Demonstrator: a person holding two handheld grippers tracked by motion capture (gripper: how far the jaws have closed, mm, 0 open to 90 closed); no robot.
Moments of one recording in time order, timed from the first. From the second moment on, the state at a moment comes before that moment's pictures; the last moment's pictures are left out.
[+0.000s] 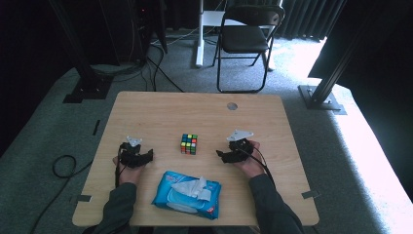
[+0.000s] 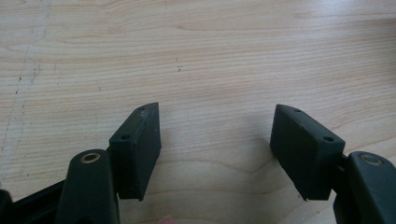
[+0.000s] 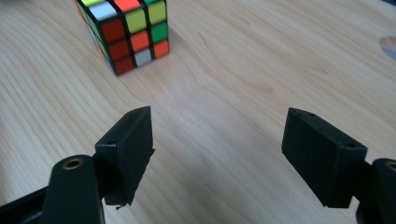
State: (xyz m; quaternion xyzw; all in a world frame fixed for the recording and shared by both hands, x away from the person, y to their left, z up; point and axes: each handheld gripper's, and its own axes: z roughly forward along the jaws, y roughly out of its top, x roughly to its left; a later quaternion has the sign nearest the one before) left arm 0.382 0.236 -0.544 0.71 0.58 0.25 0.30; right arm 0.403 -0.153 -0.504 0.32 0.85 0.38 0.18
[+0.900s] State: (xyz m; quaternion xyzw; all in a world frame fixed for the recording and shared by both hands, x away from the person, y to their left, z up) left arm 0.382 0.235 -0.544 0.71 0.58 0.26 0.30; right arm 0.427 -0.096 -0.507 0.26 0.86 0.41 0.13
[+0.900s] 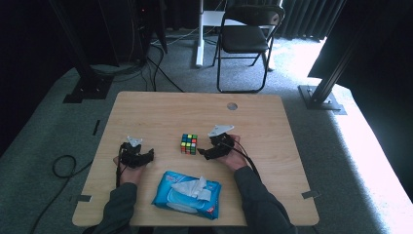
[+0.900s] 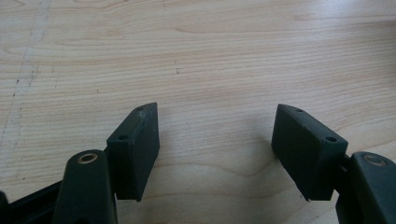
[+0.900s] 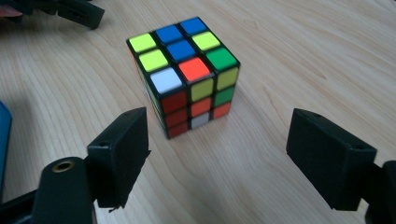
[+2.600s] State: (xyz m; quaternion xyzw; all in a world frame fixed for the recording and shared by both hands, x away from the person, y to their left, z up) left arm 0.383 0.235 -0.544 0.71 0.58 0.26 0.30; right arm 0.448 -0.043 -0.519 0.24 0.87 0.40 0.13
